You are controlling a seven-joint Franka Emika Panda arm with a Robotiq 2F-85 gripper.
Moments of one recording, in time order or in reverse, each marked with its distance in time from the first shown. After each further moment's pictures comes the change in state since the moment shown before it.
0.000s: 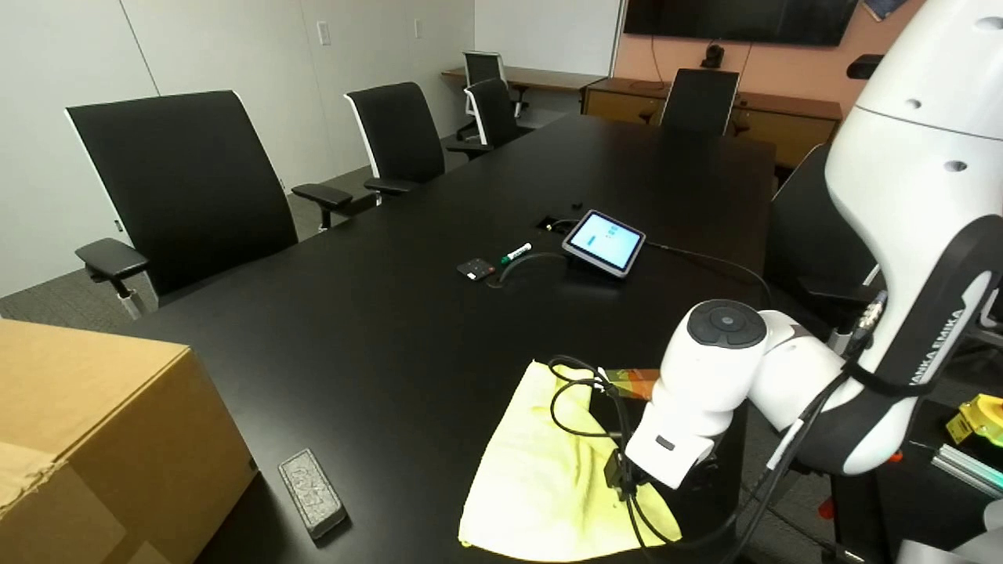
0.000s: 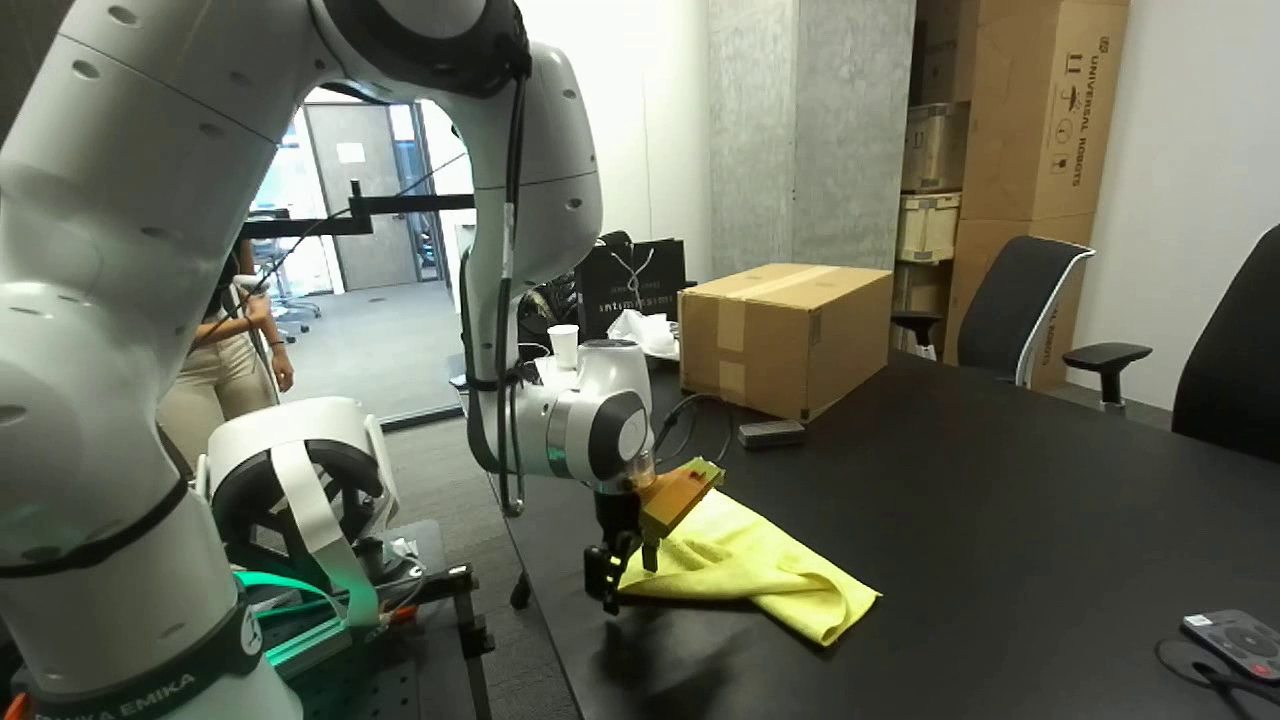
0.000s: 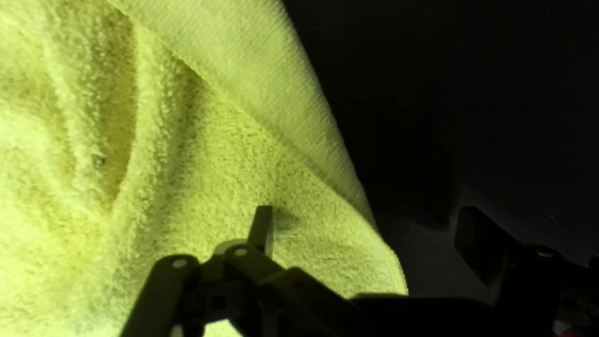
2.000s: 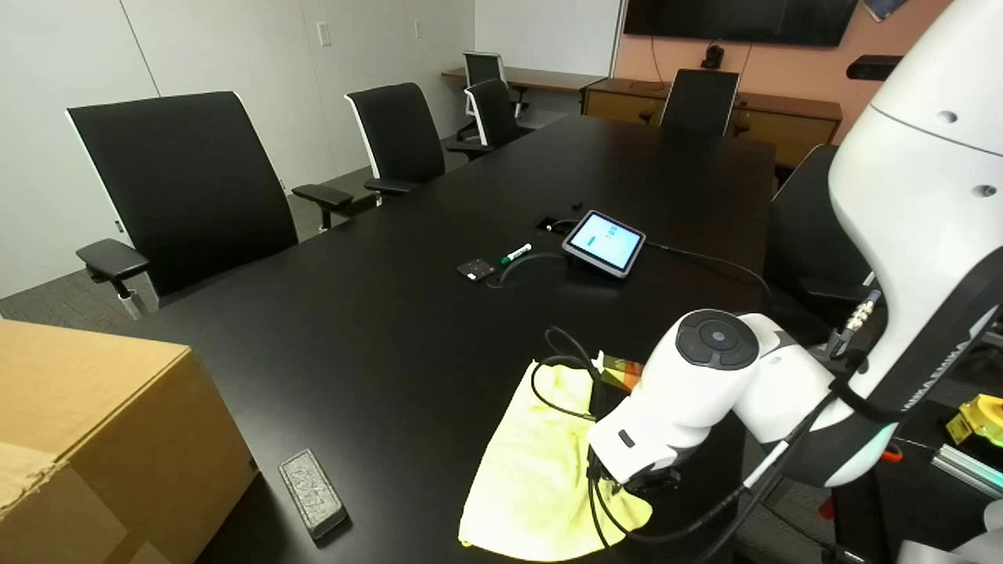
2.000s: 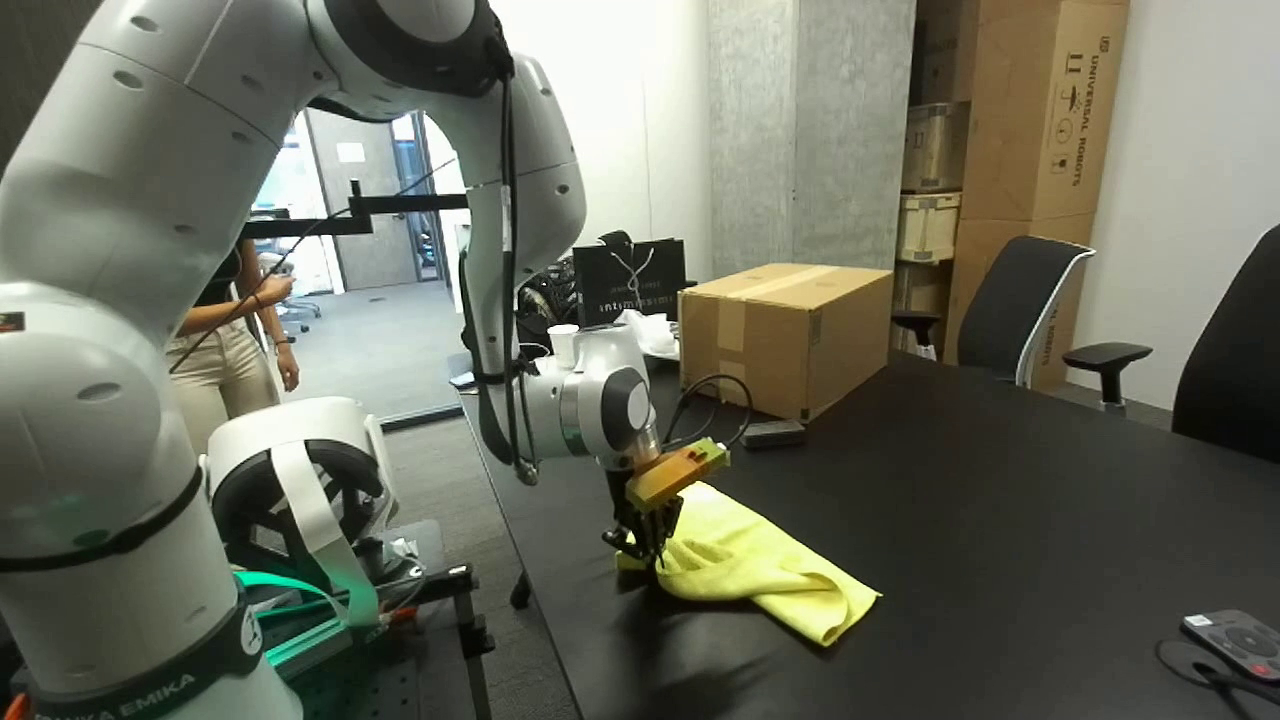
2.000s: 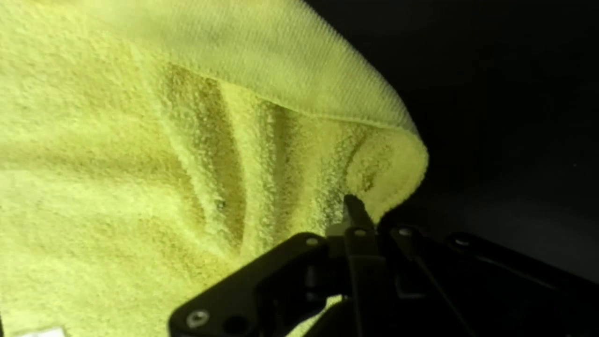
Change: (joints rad) arm 0.268 0.009 -0.193 0.074 0.005 0.027 0.420
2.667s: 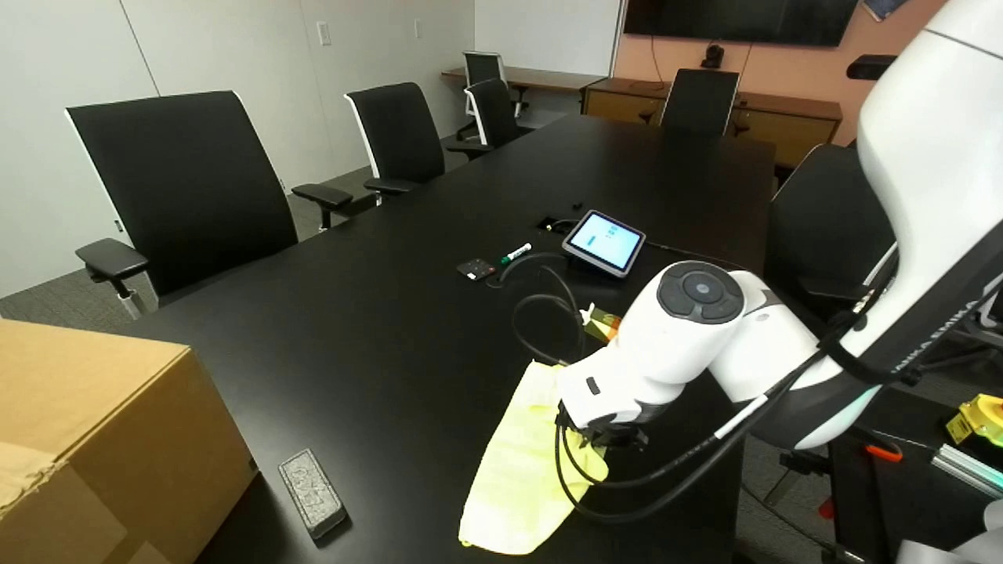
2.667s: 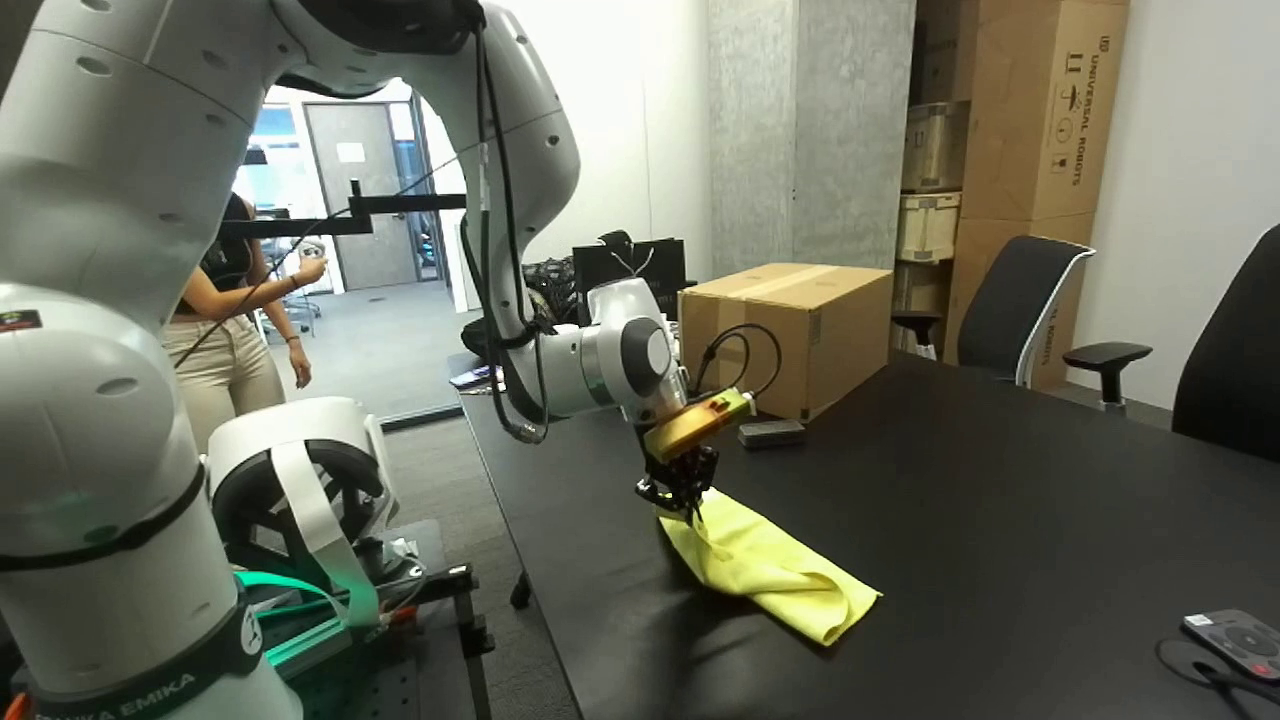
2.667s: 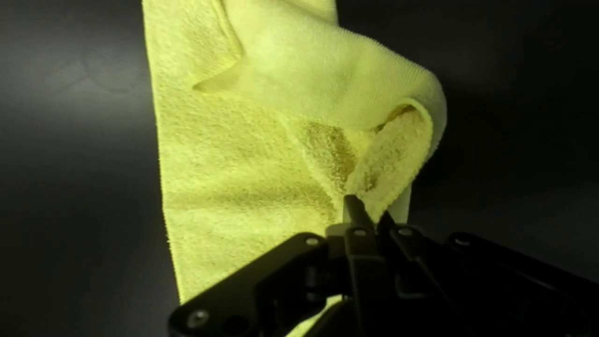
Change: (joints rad) arm 0.057 -0.091 -0.061 0.065 0.001 -0.089 0.145
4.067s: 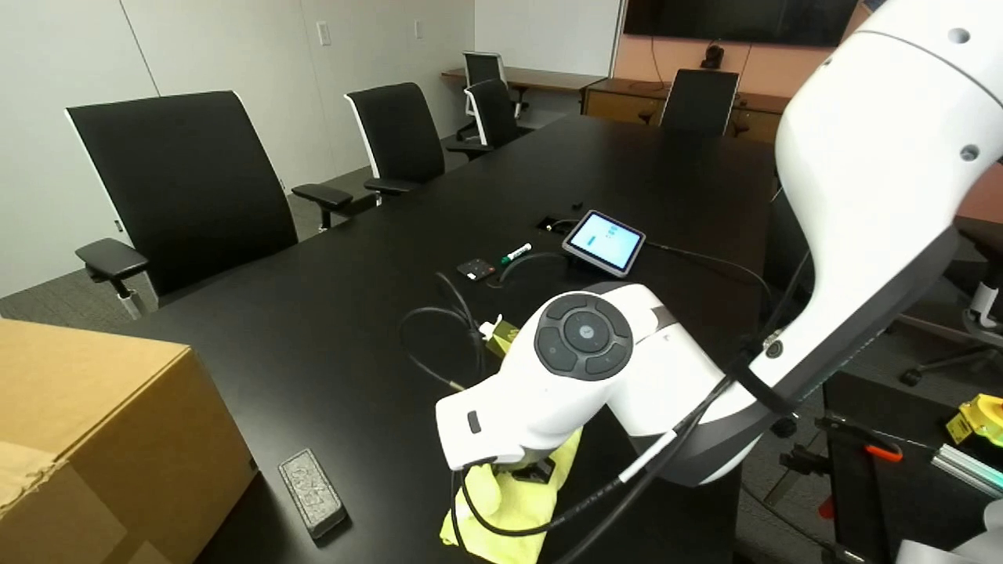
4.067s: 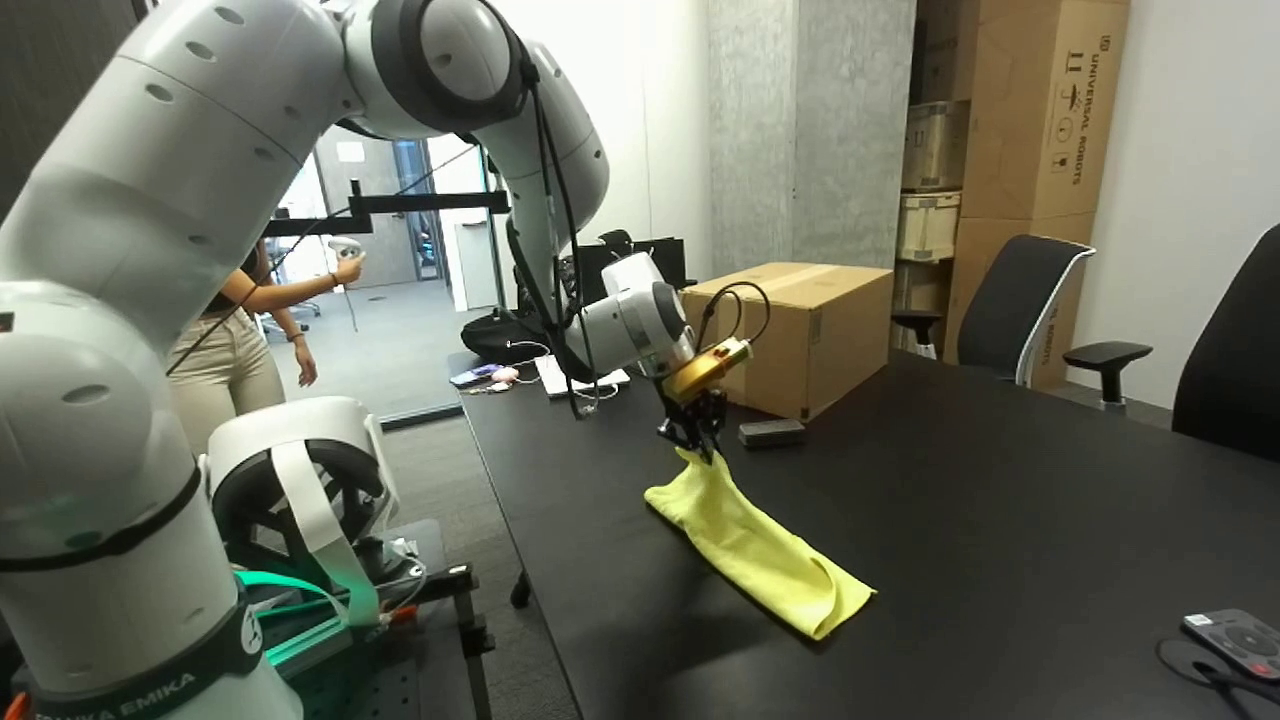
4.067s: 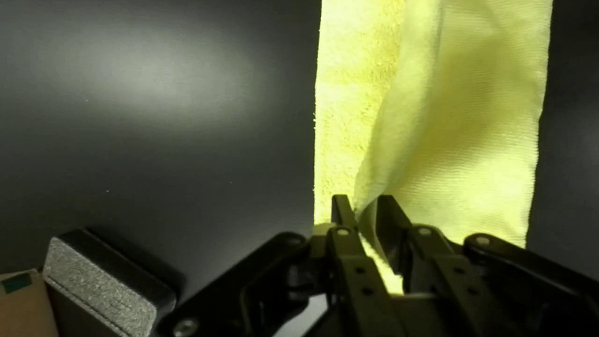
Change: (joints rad) arm -0.097 0.174 0.262 0.416 -0.180 -0.244 0.209
